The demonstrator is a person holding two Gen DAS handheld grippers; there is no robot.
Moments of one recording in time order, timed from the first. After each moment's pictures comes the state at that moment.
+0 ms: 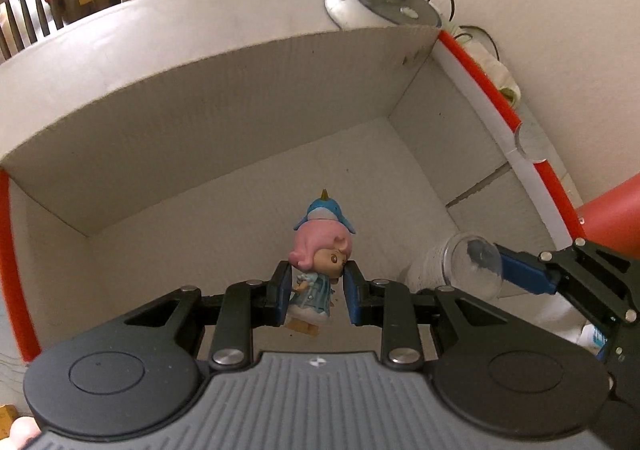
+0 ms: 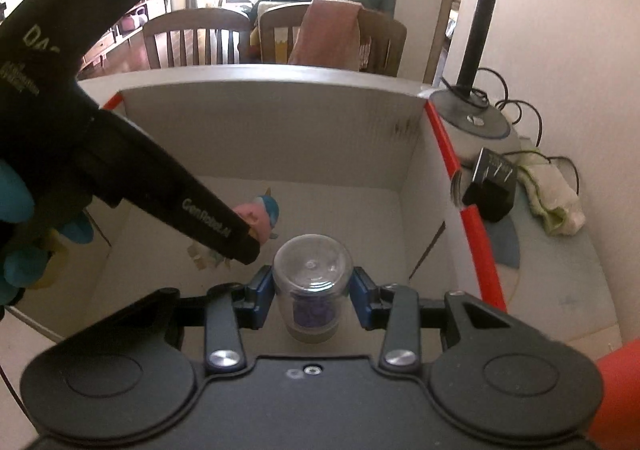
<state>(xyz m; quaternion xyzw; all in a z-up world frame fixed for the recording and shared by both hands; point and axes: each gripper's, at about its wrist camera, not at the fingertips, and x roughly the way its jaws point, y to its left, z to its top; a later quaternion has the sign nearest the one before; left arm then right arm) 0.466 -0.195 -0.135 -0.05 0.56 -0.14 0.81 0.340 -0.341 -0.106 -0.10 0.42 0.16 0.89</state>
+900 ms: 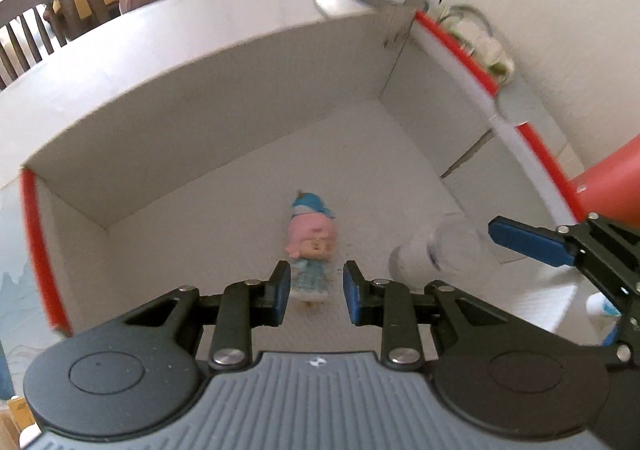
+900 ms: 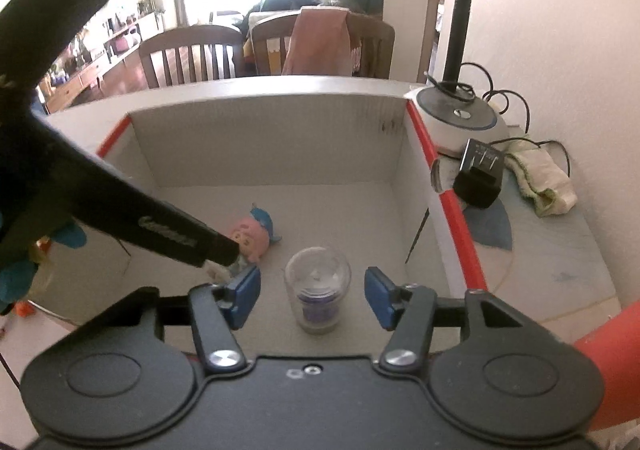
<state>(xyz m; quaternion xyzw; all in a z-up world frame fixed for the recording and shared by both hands) 0.447 -0.200 -0.112 0.00 0.56 -0.14 0.82 0.323 -0.356 -0.085 -0.05 0.41 0.16 0.90</state>
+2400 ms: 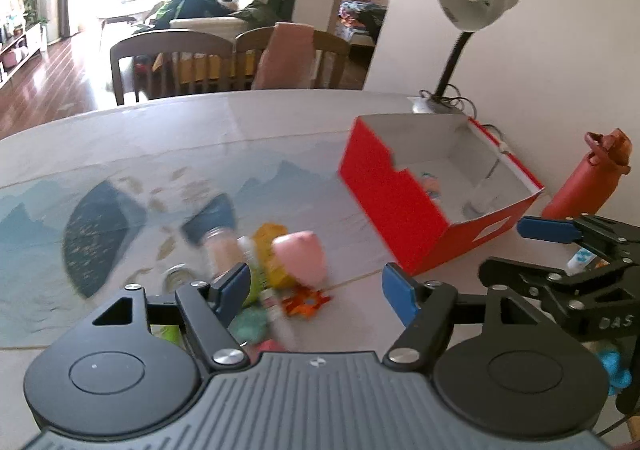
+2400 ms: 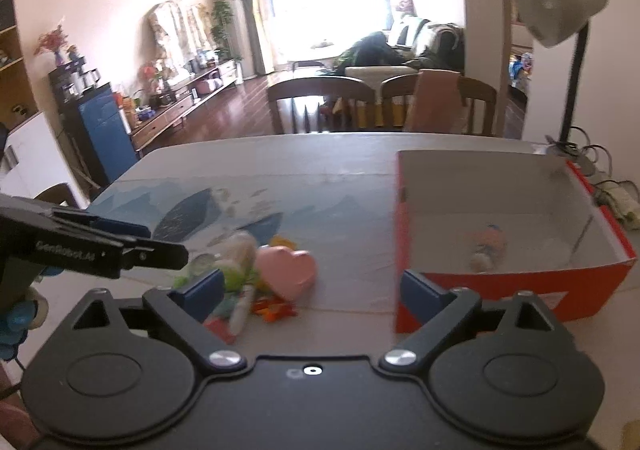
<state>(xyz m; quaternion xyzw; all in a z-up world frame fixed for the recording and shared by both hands) 0.176 0.039 -0.036 -0.08 0.39 -0.06 0.91 0.168 -0.189 -0.033 -0.02 0.33 0.26 0.91</state>
